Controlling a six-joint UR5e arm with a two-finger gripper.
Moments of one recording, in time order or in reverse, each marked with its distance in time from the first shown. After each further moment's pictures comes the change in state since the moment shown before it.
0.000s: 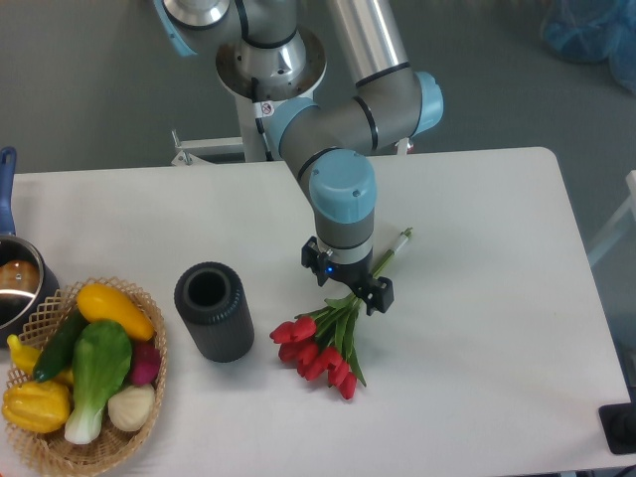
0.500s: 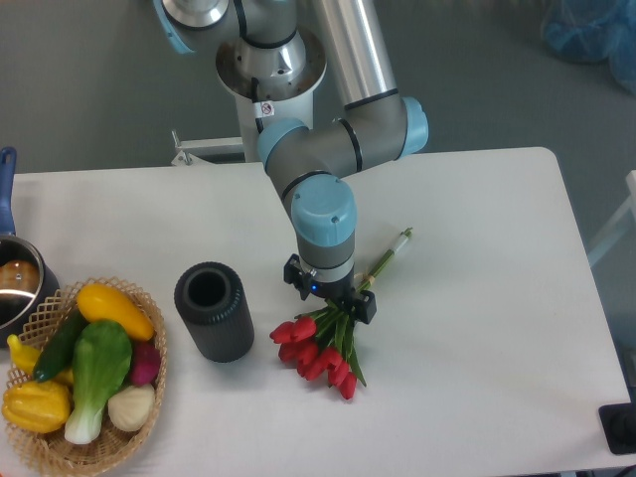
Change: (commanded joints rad) arm -0.032 -0.043 0.032 0.026 0.003 -0.066
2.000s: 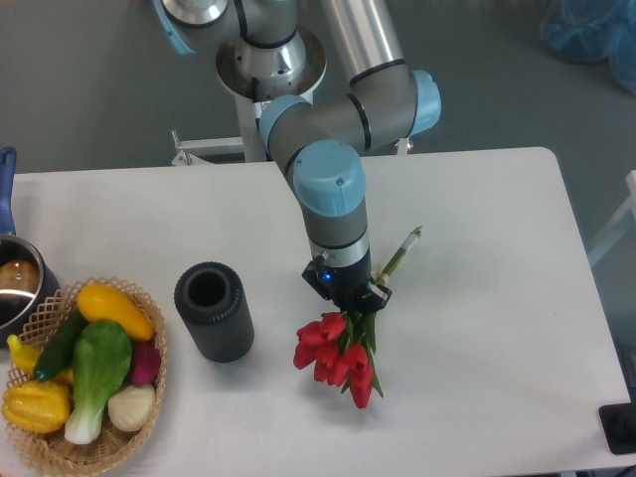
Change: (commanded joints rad) arm 0.020 0.086 0.139 -0.102 0.008 -0.017
